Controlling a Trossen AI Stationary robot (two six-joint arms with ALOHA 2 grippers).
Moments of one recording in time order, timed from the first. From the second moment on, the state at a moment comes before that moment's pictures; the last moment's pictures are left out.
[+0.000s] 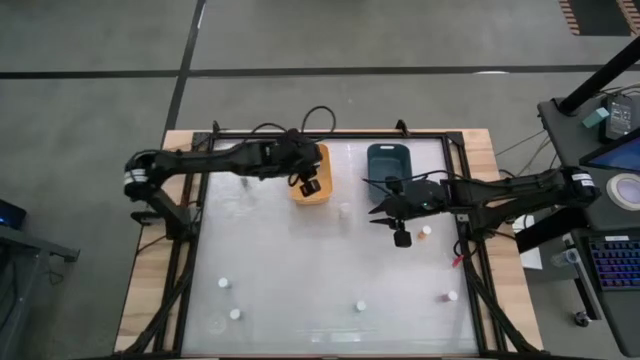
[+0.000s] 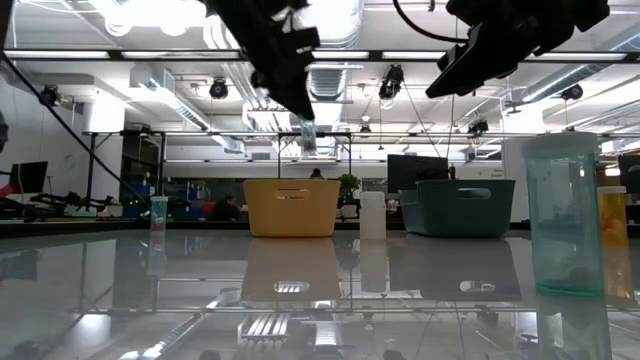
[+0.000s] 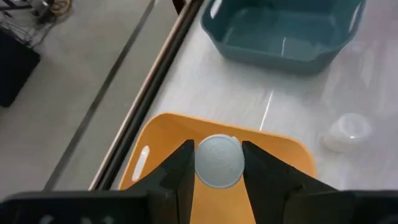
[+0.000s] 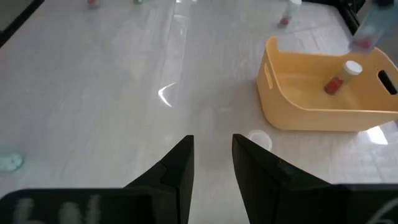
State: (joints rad) left arm 0.24 1.61 1.38 -0.54 -0.33 0.07; right arm 0.03 1.06 0.70 -0.22 -0.03 -0.12
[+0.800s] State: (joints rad) left arm 0.38 1.90 1.48 -0.53 -0.30 0.09; right arm 0.03 1.04 0.69 -0.22 -0.02 -0.15
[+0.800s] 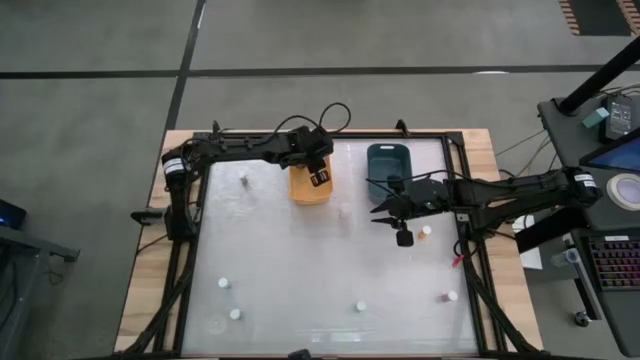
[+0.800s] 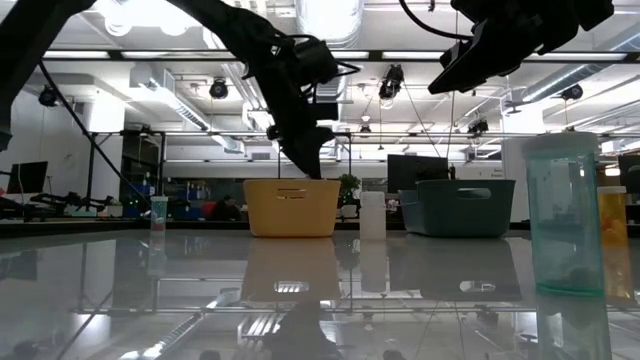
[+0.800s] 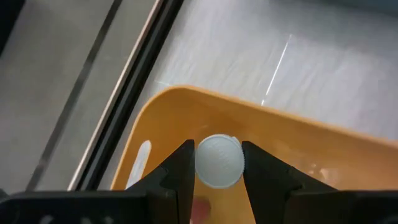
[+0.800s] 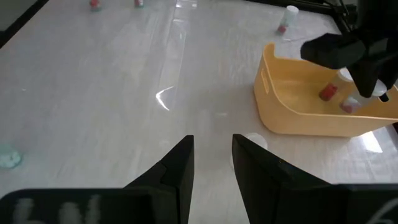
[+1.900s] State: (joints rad) left arm 0.40 1.91 1.38 -0.39 -0.34 0.09; right arm 0.03 1.04 0.69 -0.22 -0.02 -0.16
